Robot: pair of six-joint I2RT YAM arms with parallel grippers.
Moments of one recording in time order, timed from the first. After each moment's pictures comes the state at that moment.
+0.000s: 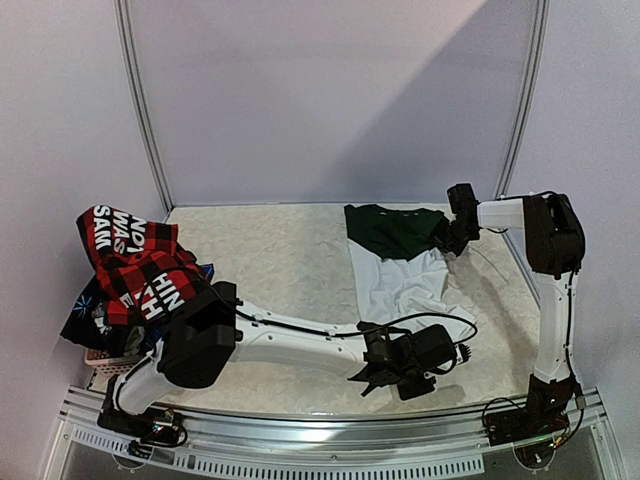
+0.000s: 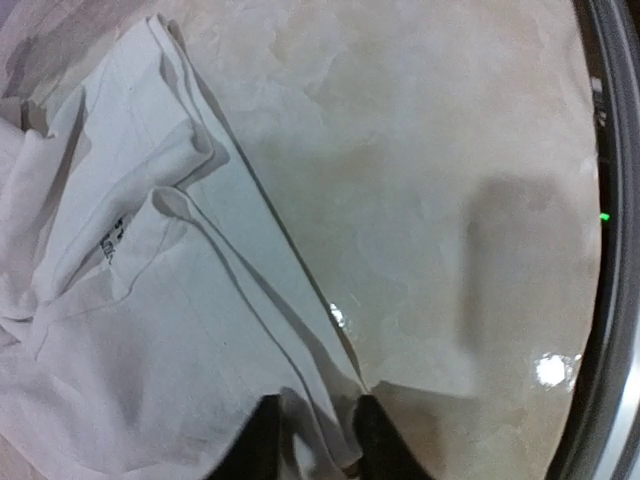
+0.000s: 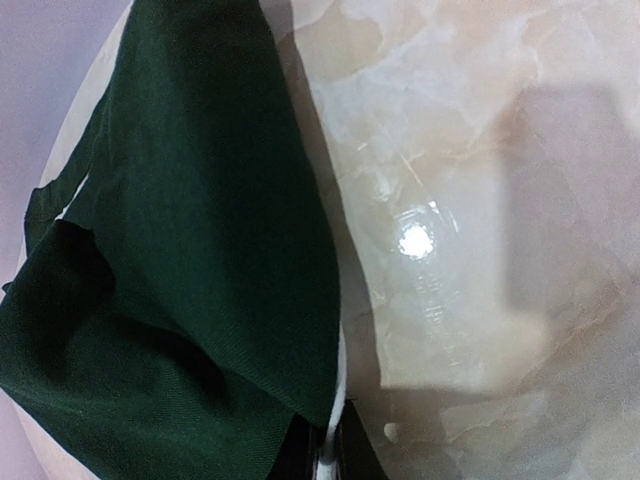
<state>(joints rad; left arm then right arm) -1.42 2.42 1.91 -0.43 -0.27 0.10 0.16 2.25 1.60 -0.33 -0.07 0.87</state>
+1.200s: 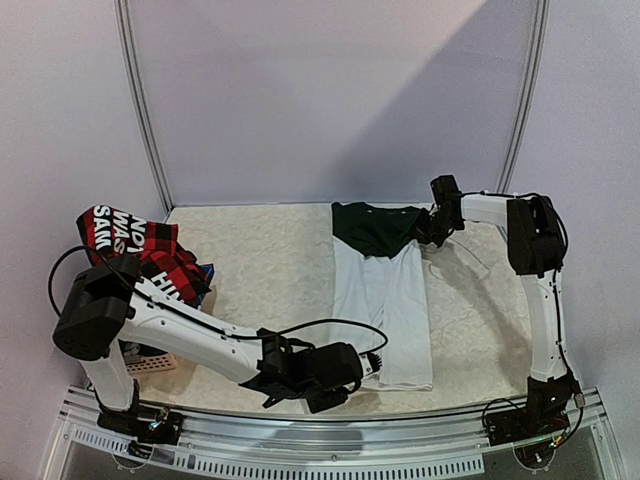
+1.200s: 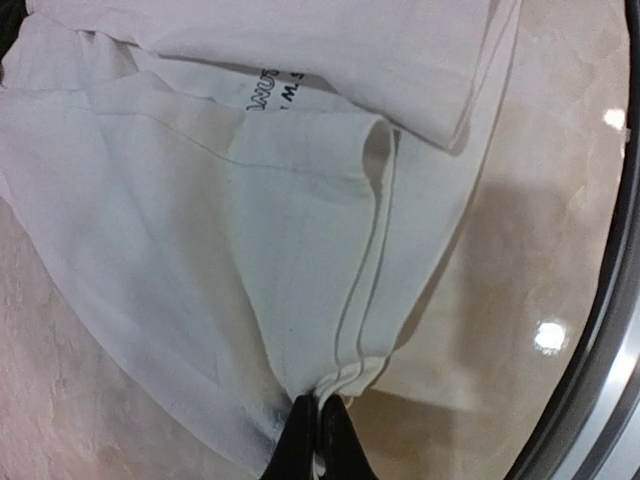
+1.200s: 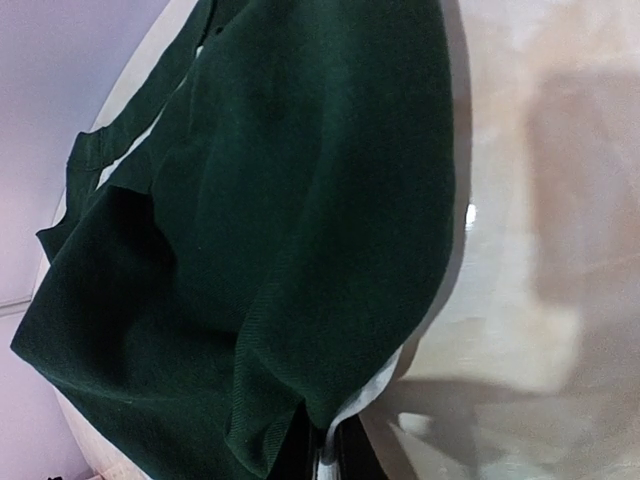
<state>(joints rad) -1.42 1.90 1.09 -0.29 -0.35 -0.06 0.22 2.39 1.86 -0.43 -0.23 0.84</state>
